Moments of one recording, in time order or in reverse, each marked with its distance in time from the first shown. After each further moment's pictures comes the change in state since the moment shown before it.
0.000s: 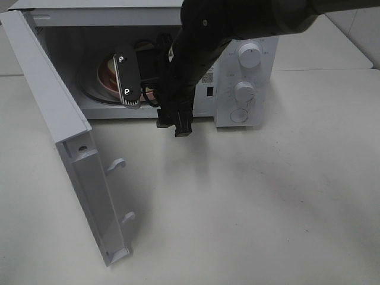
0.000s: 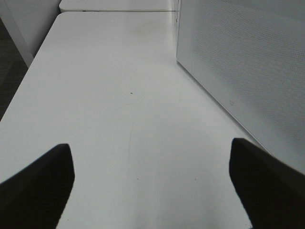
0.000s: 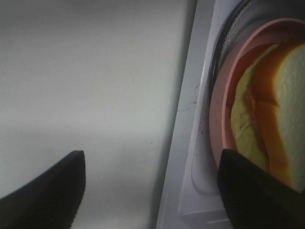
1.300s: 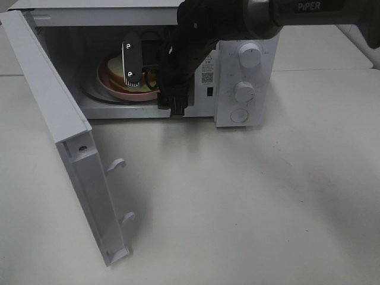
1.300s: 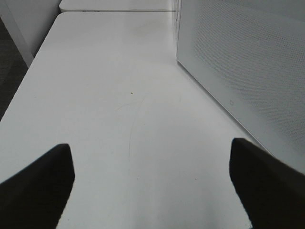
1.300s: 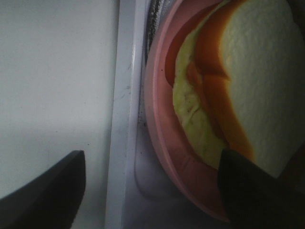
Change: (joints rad) left arm 0.000 0.000 0.000 0.000 0.000 0.000; right arm -0.074 0.189 -0.243 -0.038 -0.013 0.072
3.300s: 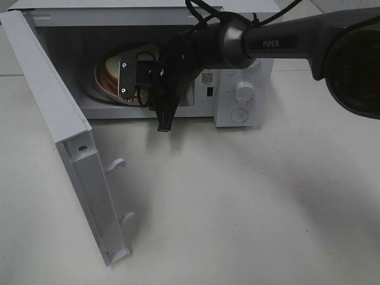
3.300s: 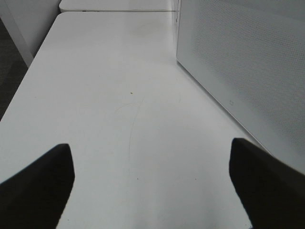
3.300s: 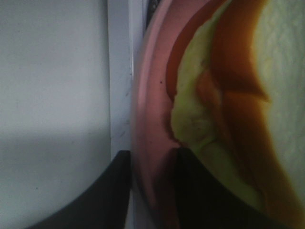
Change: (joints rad) left arm 0.000 0.000 0.000 0.000 0.000 0.000; right arm -0.006 0.168 -0.102 0.026 -0.089 0.051
